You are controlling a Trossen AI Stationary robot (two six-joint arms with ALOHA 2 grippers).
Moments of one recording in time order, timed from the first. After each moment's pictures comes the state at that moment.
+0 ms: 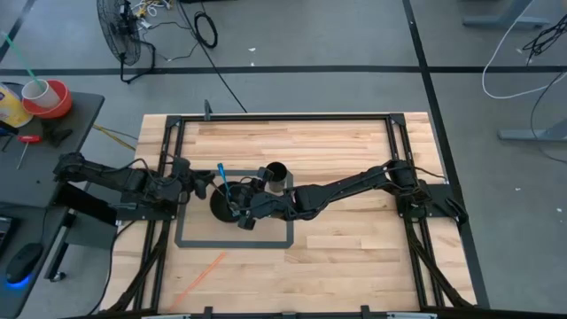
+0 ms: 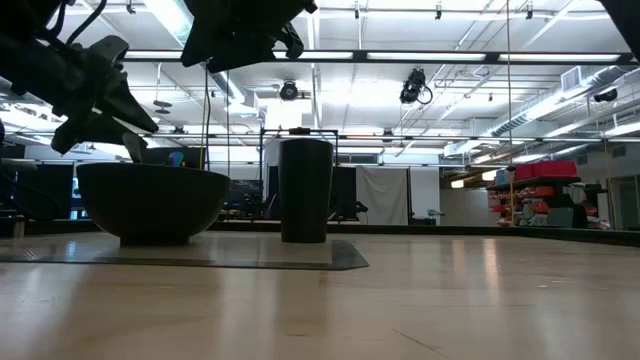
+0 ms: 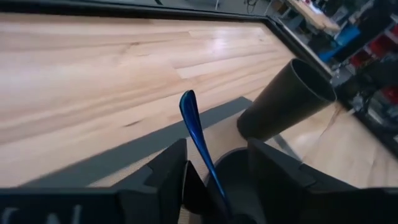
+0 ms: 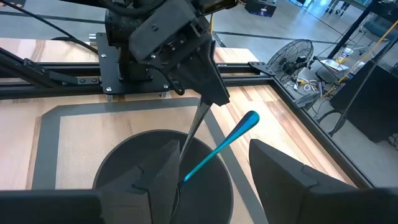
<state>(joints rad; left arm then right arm) -0.27 0.37 0.29 -0.52 -0.76 -1.03 0.21 2.15 1.81 -0.17 0.61 0.05</state>
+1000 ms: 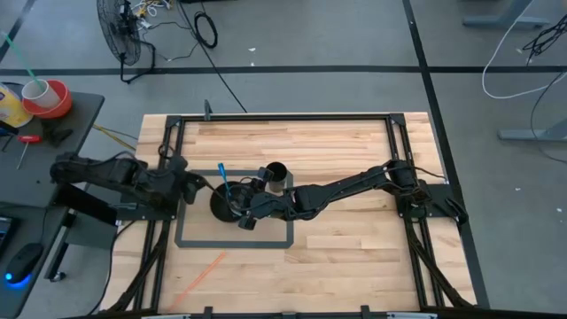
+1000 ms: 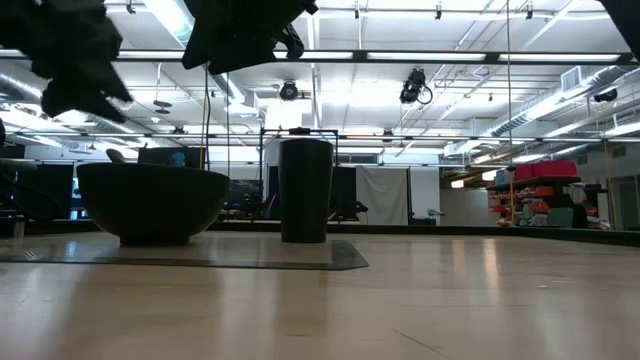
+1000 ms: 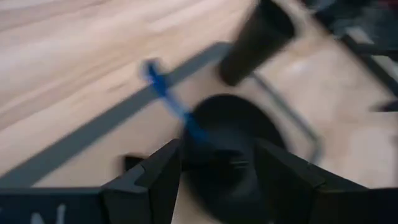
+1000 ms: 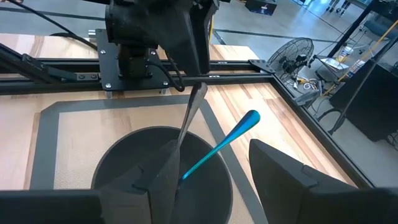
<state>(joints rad) -0.23 0.43 0.55 -0.85 -0.47 -0.93 0.21 2.15 1.81 -0.18 0.61 0.05</state>
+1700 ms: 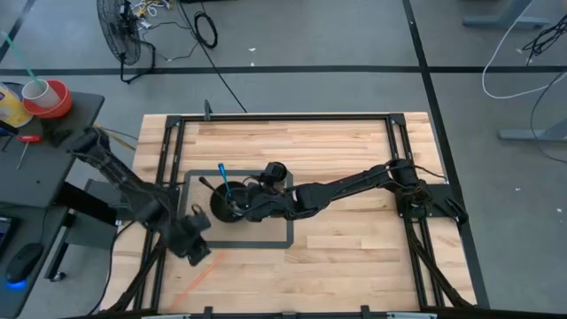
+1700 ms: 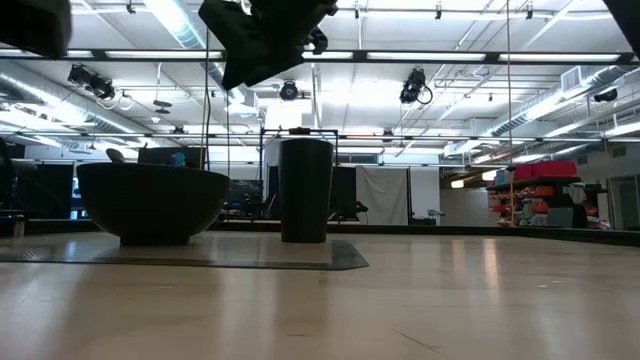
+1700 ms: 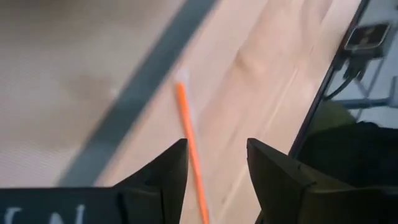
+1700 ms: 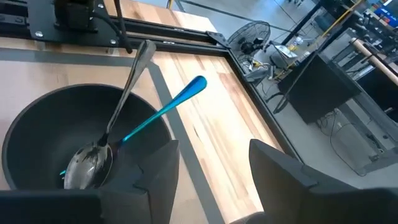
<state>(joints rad) -0.79 1.06 0.63 -0.53 -0.16 -1.41 0.21 2.13 1.81 -0.36 0.78 0.01</state>
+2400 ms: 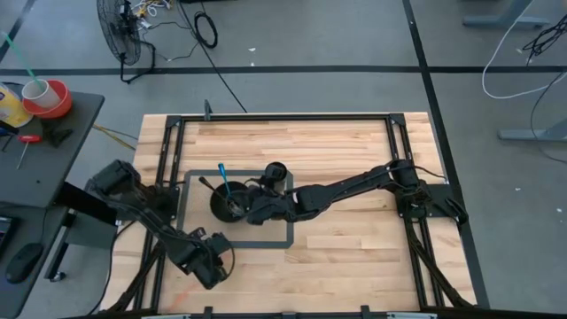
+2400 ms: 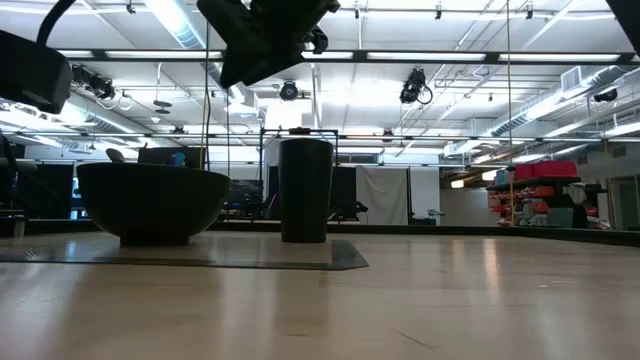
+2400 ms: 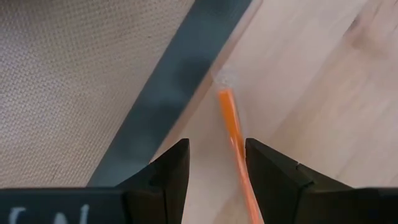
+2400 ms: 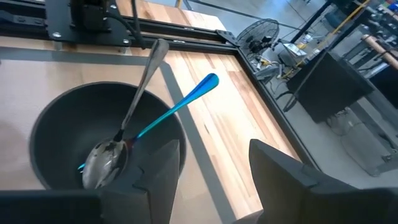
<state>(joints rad) -0.81 1.67 0.92 -0.68 -0.20 -1.35 0.22 2.13 1.81 -0.38 0.76 0.04</state>
